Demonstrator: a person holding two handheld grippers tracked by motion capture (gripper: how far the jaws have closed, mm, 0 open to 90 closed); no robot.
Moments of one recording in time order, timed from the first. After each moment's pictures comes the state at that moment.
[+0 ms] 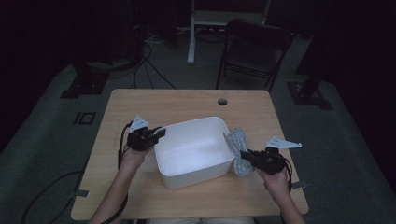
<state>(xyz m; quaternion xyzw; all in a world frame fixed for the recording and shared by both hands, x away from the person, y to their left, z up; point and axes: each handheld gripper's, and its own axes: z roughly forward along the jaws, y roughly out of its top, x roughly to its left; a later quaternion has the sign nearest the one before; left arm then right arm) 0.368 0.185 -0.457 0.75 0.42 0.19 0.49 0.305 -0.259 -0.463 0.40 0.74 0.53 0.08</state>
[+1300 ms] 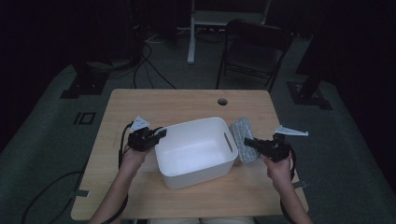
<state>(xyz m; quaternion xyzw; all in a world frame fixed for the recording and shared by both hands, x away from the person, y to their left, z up) 0.368 0.183 -0.457 0.75 0.41 0.19 0.49 0.342 -0.282 -0.450 0.43 0.70 0.58 0.05</state>
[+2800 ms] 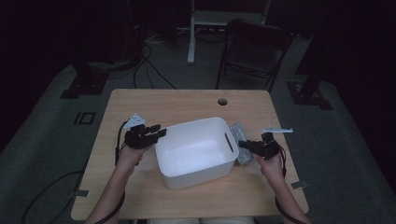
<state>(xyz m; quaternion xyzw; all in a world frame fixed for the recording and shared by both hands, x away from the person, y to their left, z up) 0.373 0.198 -0.447 0.75 0.38 0.15 0.52 0.375 -0.275 -0.493 0.46 0.73 0.51 0.04</state>
